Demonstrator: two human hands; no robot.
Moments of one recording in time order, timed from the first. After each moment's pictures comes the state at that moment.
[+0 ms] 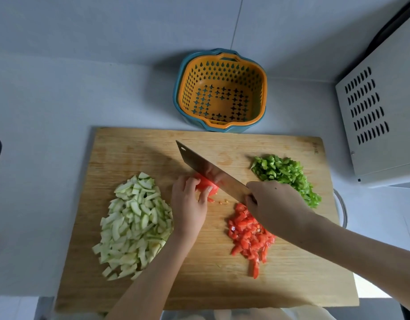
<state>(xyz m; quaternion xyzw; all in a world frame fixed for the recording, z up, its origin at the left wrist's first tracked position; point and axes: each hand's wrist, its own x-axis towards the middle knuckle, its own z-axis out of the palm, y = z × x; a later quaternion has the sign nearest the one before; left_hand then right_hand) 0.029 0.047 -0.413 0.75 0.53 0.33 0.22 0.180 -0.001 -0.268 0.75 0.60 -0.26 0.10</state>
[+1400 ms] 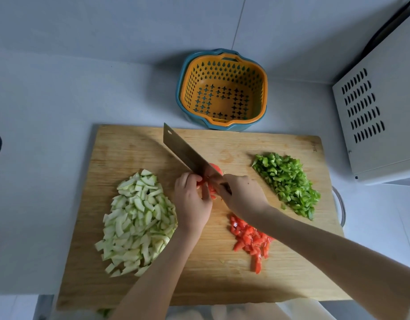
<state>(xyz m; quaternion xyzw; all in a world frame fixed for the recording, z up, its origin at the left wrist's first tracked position) 0.033 0.046 -0.402 0.72 0.56 0.33 0.24 0.145 0.020 -0.324 0.77 0.57 -0.28 -0.01</state>
